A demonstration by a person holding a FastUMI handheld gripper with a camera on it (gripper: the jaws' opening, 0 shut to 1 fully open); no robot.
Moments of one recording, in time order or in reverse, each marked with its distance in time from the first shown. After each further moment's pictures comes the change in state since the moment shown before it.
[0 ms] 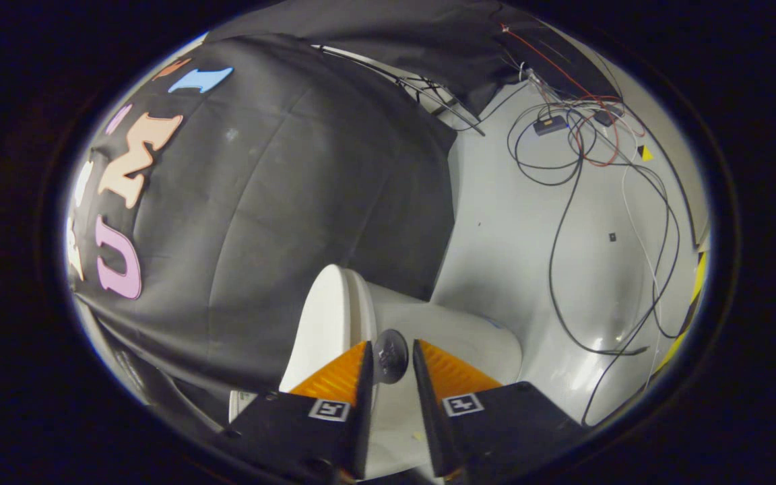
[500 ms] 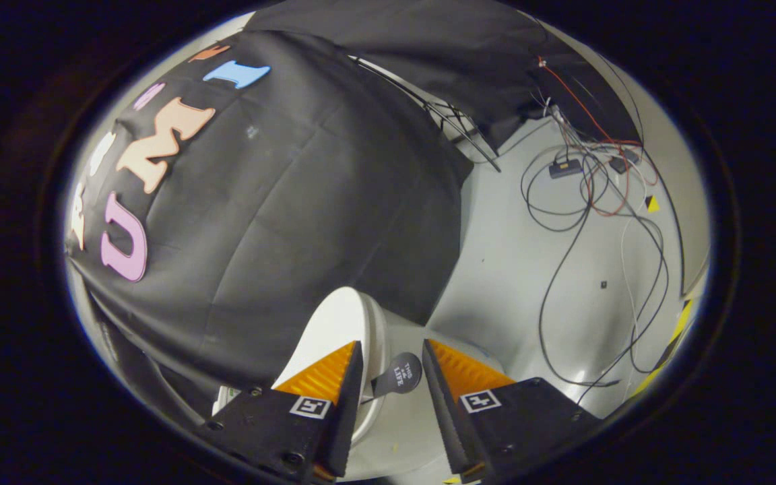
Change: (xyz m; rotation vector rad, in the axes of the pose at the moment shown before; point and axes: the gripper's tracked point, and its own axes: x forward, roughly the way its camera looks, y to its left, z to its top) arm -0.025 0.006 0.022 -0.076 -0.084 0.005
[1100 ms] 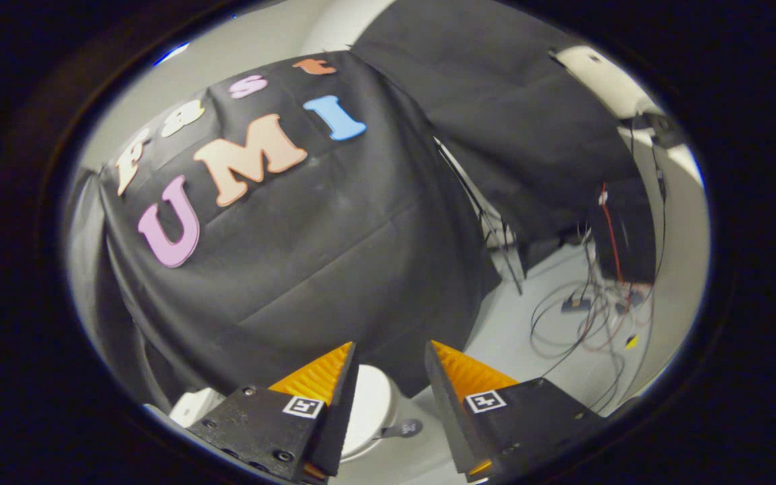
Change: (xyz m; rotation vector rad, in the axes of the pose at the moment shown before) arm -0.109 0.074 0.086 -0.298 -0.311 0.070
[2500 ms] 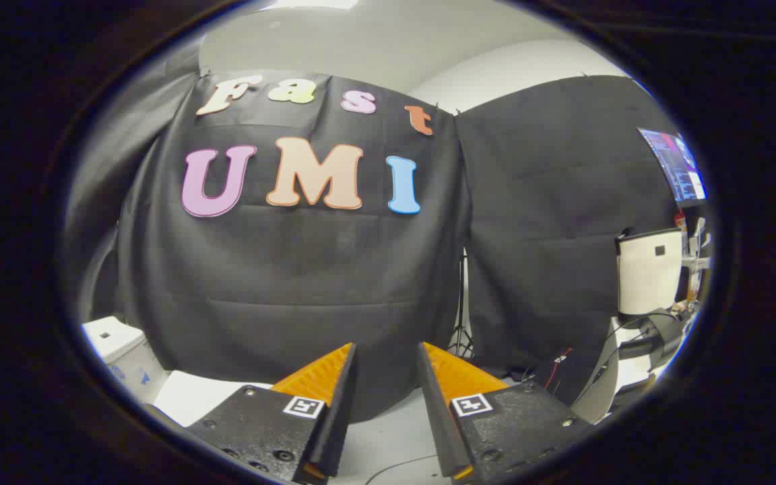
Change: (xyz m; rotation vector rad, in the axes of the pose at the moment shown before) arm -0.101 0.064 0.099 -0.647 -0.361 -0.194
